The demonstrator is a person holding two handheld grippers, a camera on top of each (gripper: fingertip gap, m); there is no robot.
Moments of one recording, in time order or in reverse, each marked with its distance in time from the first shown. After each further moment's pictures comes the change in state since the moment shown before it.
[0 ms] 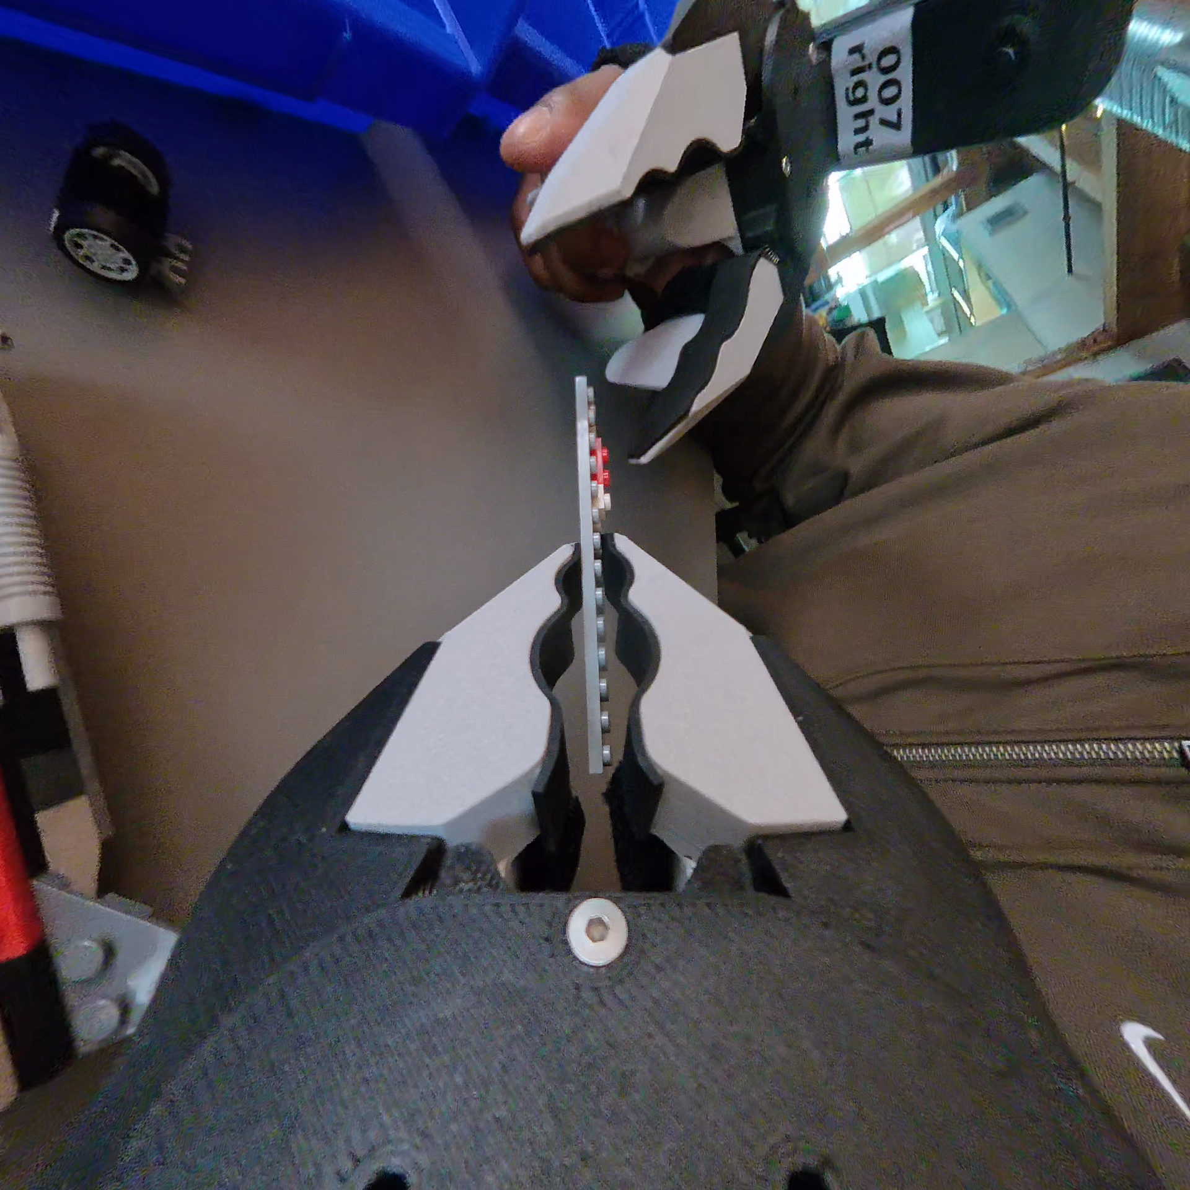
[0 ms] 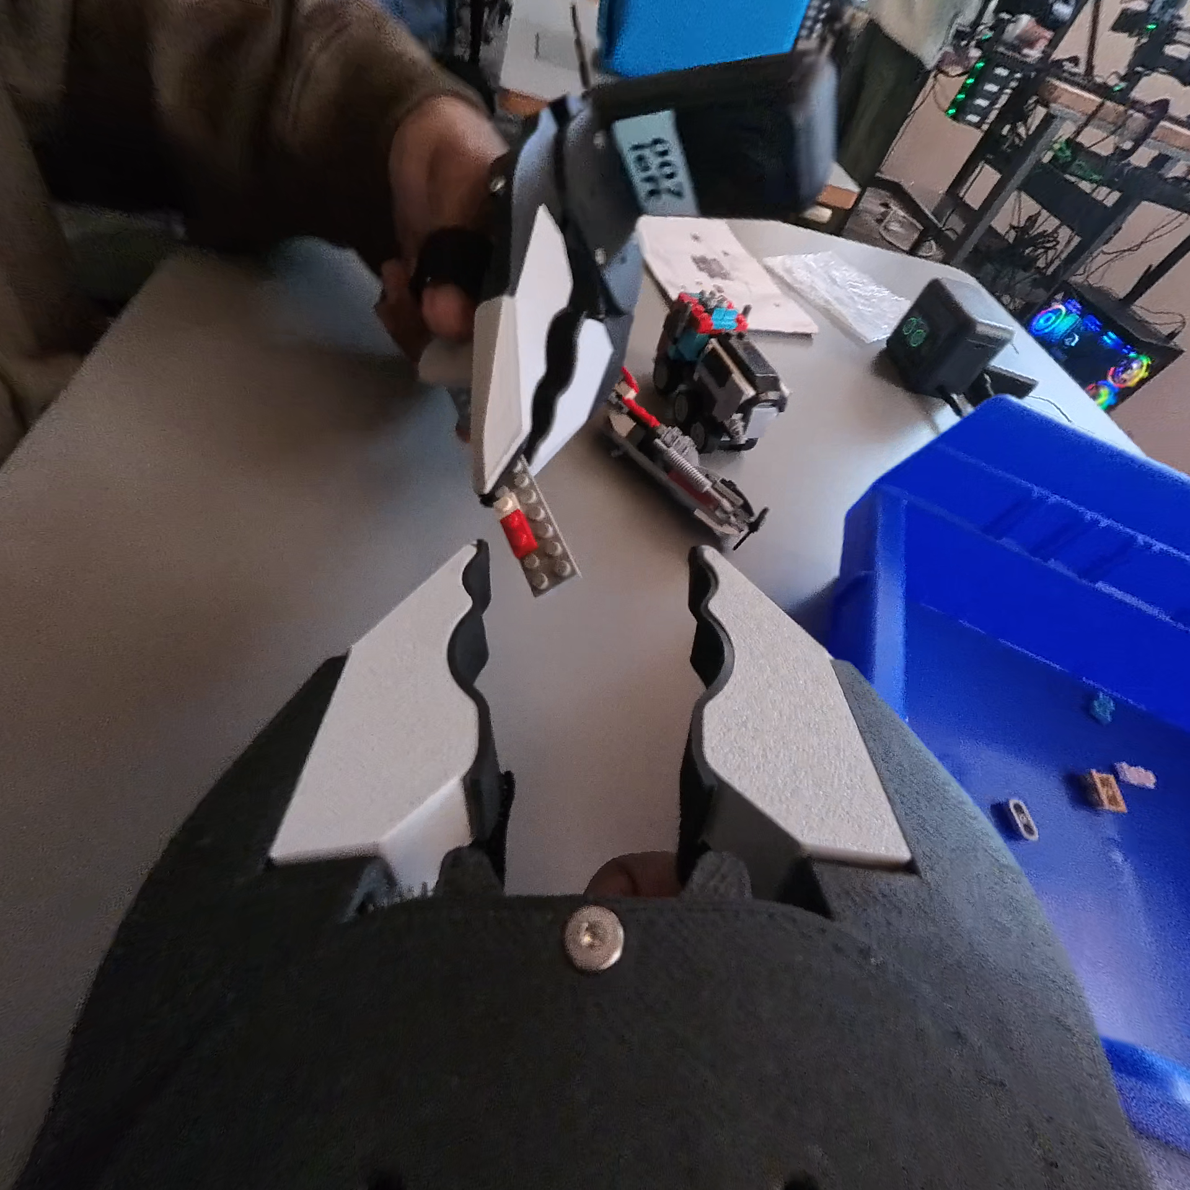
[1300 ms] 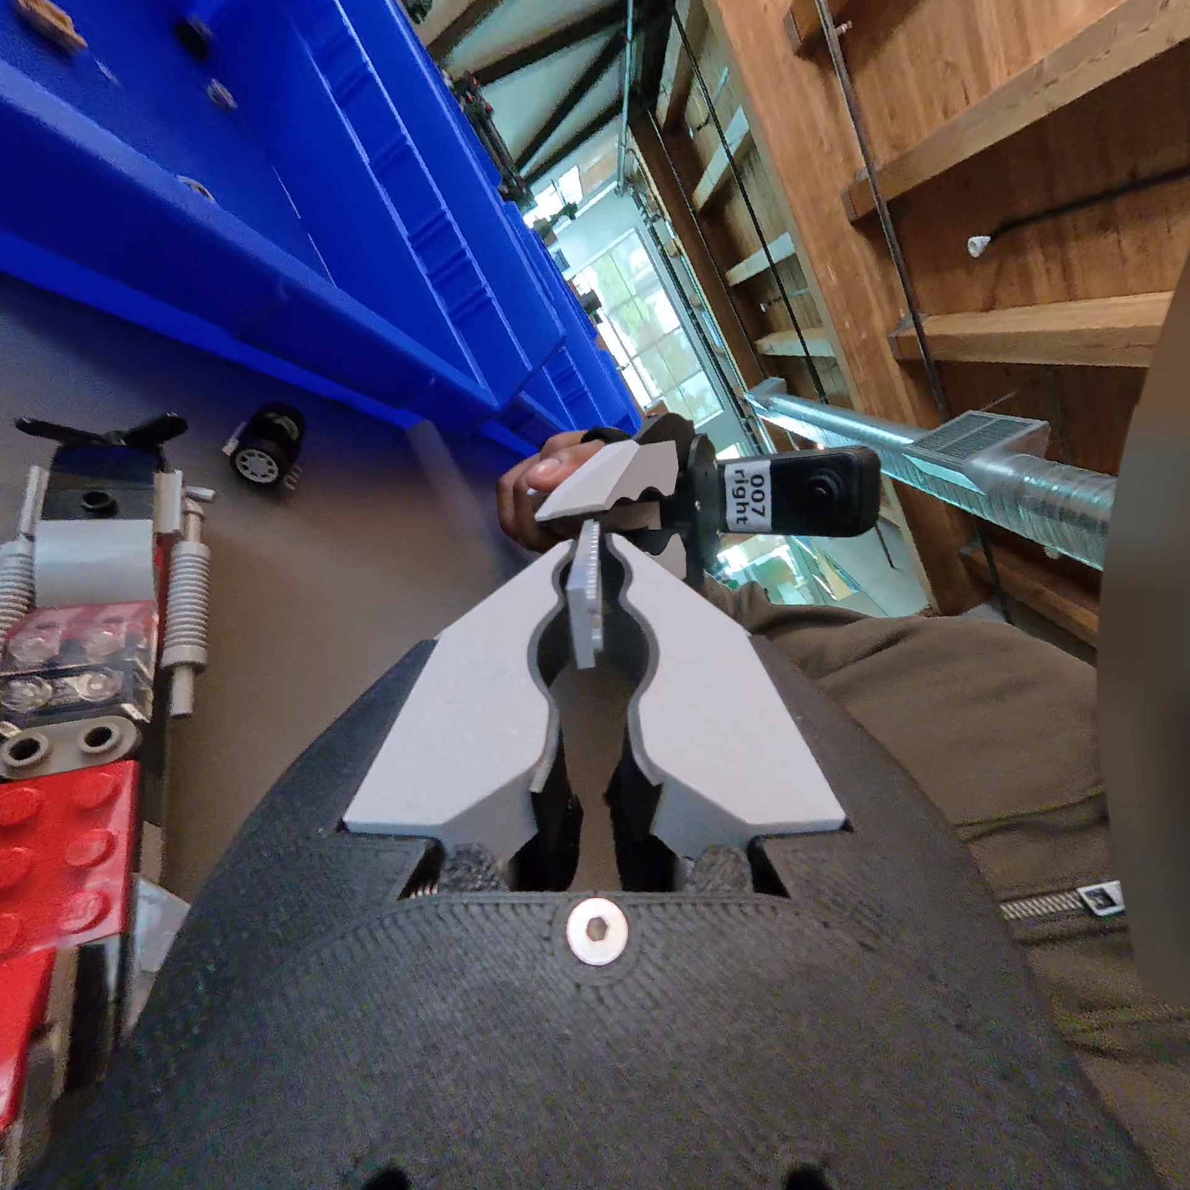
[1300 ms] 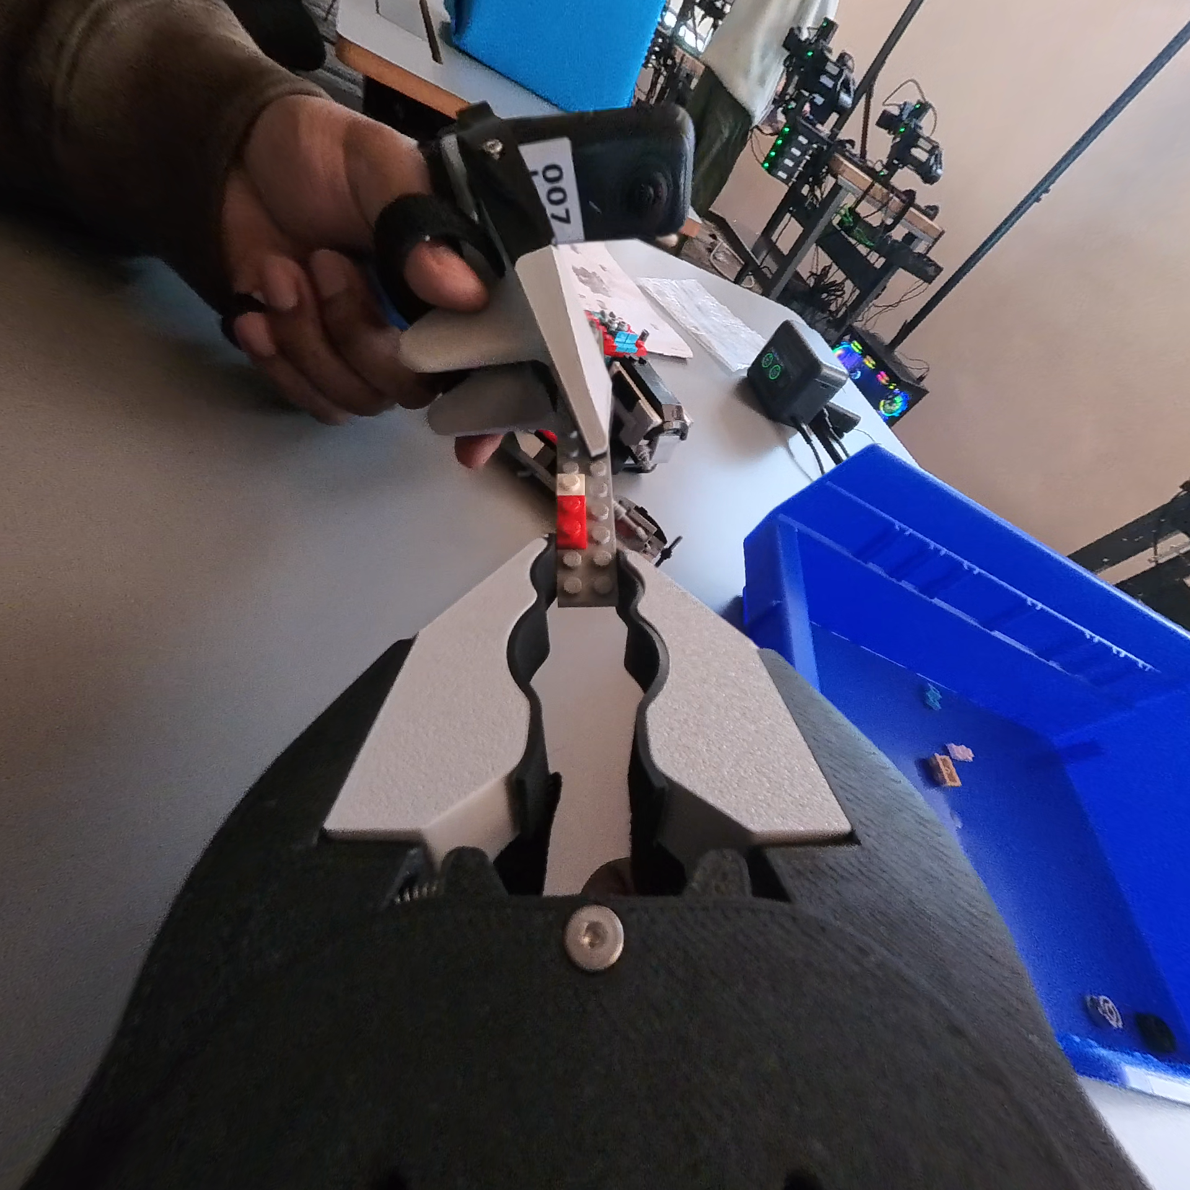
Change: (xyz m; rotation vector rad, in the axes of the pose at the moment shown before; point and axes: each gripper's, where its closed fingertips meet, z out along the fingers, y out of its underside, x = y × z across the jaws) left arm 0.001 -0.059 -0.028 0.481 0.114 -0.094; right arm 0.016 -0.007 0.018 -0.011 0.249 -0.135
